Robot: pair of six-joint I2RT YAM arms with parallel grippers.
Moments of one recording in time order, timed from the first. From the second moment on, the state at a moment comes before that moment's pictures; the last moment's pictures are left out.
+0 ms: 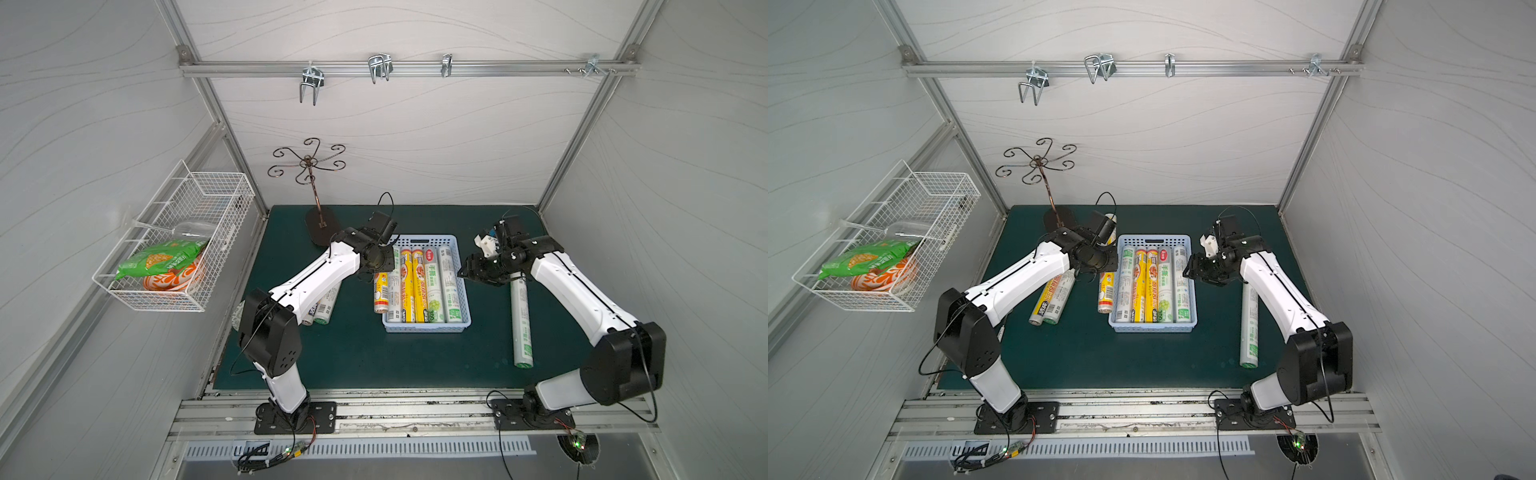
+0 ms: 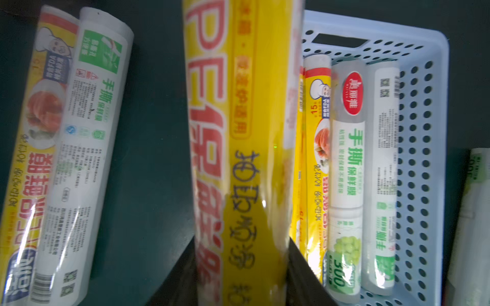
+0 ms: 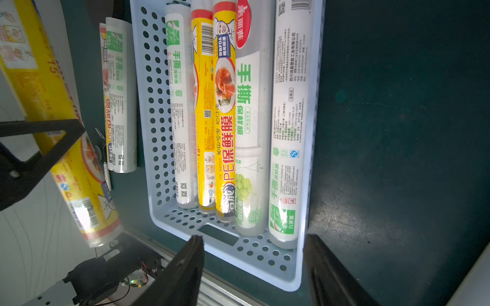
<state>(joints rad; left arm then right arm) -0.58 1.73 1.55 -0.91 -0.11 -0.62 0.31 1.46 1.28 -0.95 -0.40 0.35</state>
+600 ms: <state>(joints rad) -0.68 1.93 1.64 -0.89 -0.10 -0.69 0.31 1.45 1.25 -0.95 -0.38 0.37</state>
